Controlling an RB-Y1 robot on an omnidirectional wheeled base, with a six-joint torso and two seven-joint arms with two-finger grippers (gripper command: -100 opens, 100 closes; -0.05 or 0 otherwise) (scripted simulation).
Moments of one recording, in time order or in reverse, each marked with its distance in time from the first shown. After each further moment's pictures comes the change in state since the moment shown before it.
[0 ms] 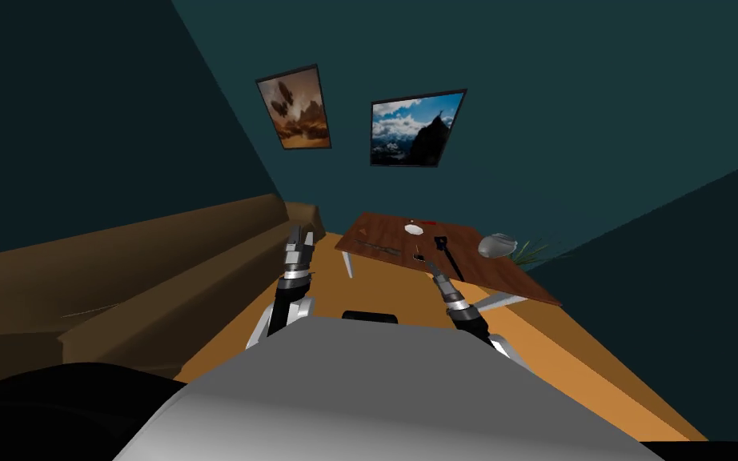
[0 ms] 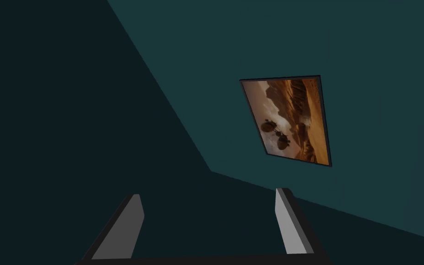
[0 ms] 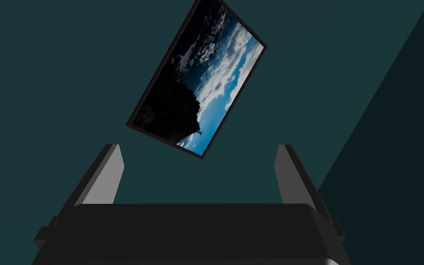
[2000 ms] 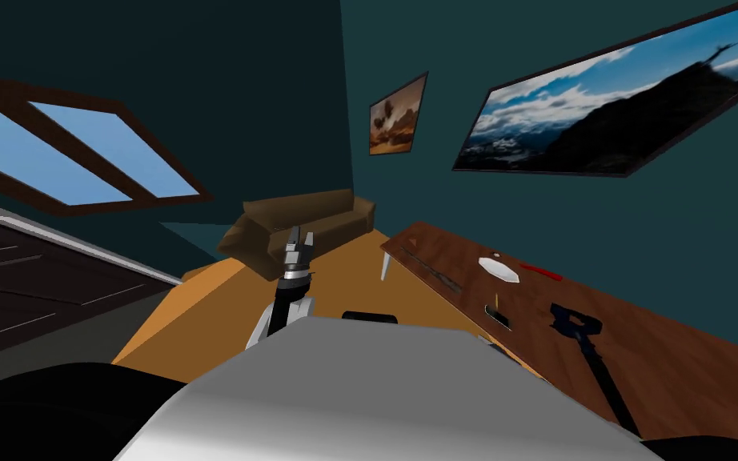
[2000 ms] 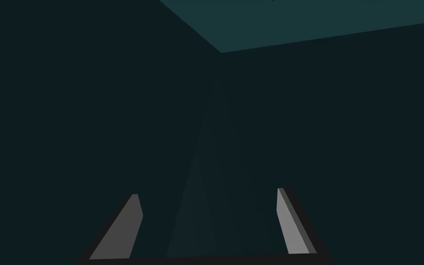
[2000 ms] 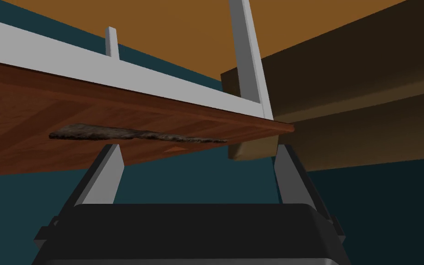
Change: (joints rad) left arm 0.001 0.000 0.001 0.000 0.000 0.000 0.000; right arm 0.169 -0.436 0.005 0.583 0.403 0.027 0.113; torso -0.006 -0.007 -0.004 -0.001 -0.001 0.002
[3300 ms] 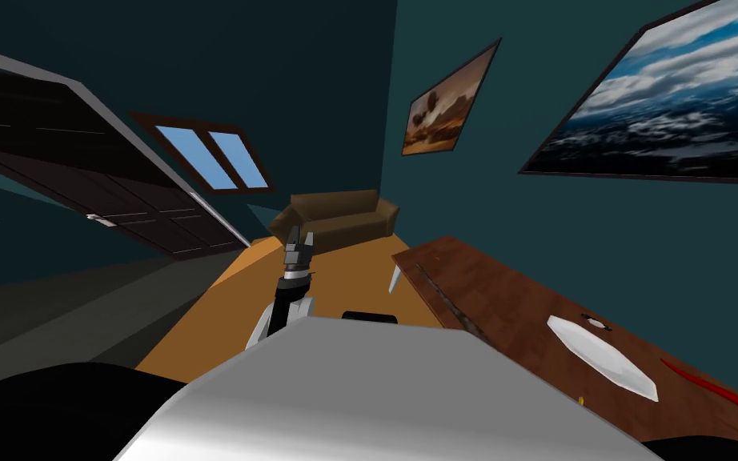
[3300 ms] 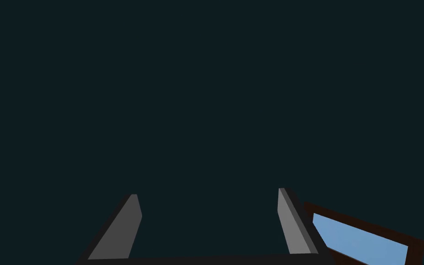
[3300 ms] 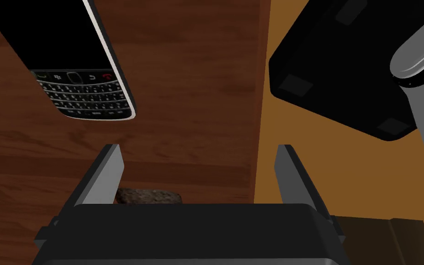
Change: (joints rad) left arm 0.000 0.000 0.000 0.000 0.000 0.000 0.000; right arm 0.054 -0.150 0.087 0.319 0.294 0.010 0.116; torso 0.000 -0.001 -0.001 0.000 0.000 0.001
